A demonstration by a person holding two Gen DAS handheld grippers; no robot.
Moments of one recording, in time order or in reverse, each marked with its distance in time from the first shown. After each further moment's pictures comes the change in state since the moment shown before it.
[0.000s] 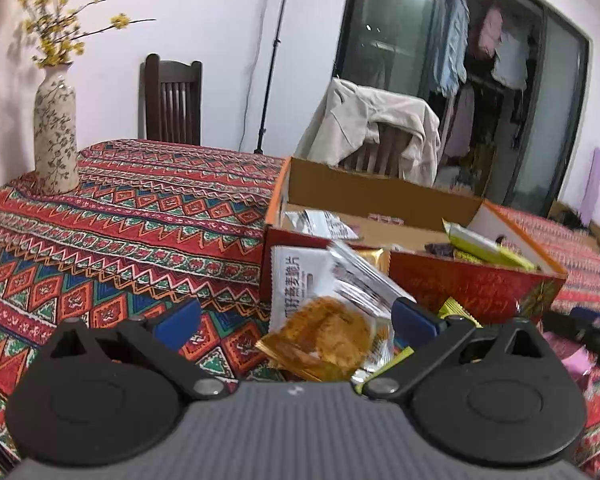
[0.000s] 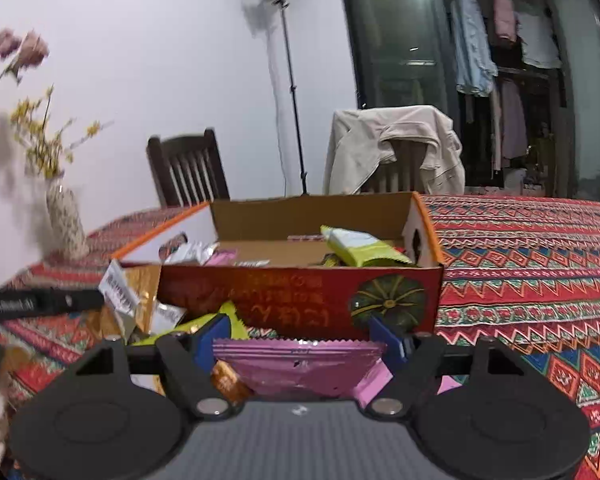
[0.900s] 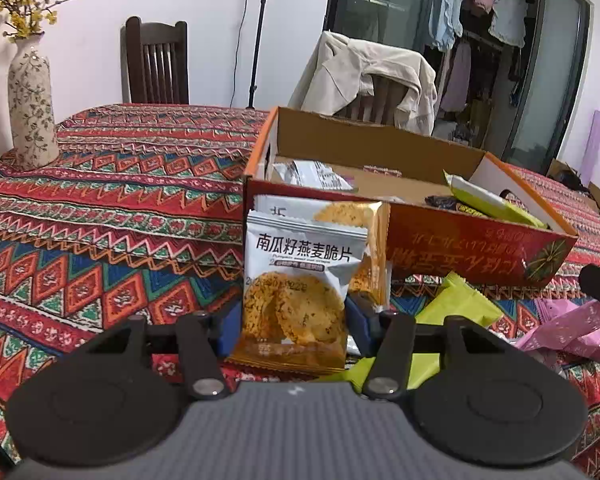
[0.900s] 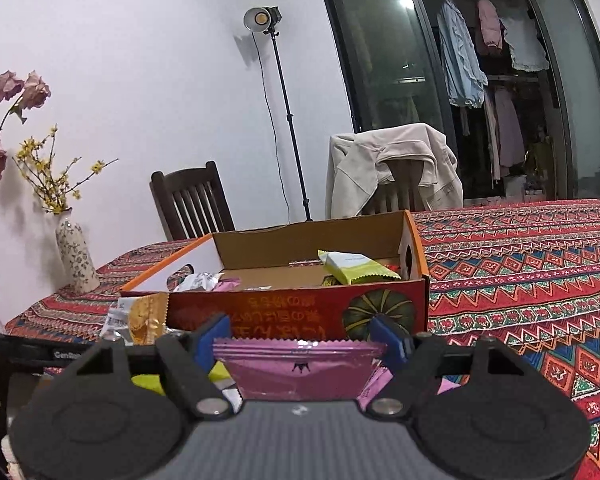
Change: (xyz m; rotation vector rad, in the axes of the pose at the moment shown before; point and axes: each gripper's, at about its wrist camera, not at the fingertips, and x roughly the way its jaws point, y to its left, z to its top) left arm 0.020 -0.001 -0.006 0.015 0.125 -0.013; right arm -0.015 -0.007 -0.004 0.030 -0.058 0.018
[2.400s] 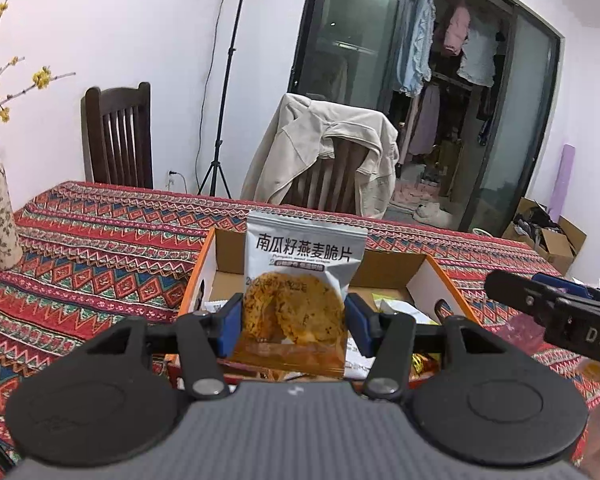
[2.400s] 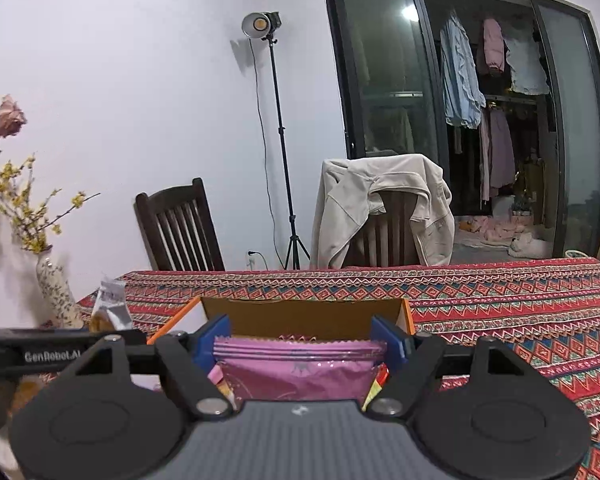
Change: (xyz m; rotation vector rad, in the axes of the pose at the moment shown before) left arm -0.023 -0.056 0.113 0.005 -0.114 -0.088; right arm 0.034 0.021 0.128 -0.043 0.008 -0.063
